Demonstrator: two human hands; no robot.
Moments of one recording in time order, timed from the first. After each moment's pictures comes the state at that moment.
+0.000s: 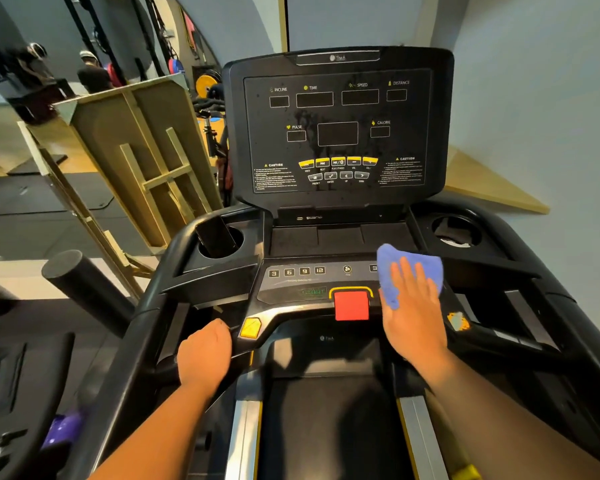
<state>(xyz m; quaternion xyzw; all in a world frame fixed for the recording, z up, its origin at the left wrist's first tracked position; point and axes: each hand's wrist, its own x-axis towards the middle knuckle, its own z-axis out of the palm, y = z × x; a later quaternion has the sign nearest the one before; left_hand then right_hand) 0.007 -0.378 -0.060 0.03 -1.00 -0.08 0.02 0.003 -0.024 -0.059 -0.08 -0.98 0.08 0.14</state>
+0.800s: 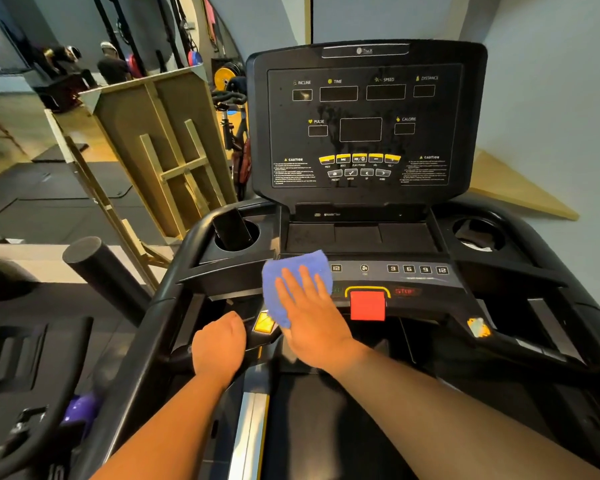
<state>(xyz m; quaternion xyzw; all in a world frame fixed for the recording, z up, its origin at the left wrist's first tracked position) 0.004 -0.377 -0.063 0.05 -0.99 -0.09 0.02 -0.014 -0.185 -0.042 0.25 -0.97 0.03 0.04</state>
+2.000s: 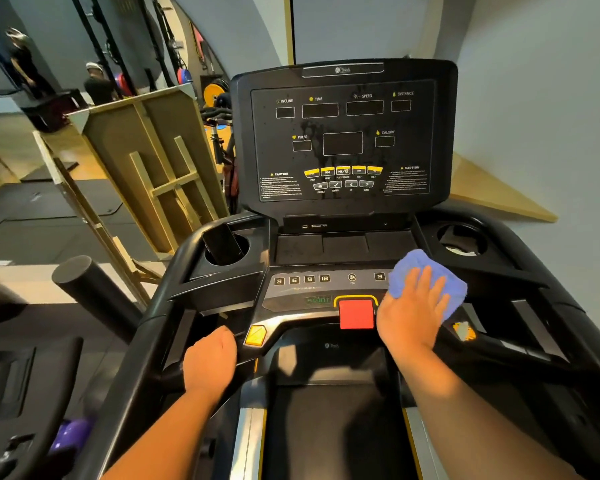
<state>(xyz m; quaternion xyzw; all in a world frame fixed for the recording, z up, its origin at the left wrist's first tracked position) 0.005 -0.379 -0.061 0.05 -0.99 -0.10 0.02 -0.010 -0.061 -0.034 -0.26 -0.95 0.14 0.12</state>
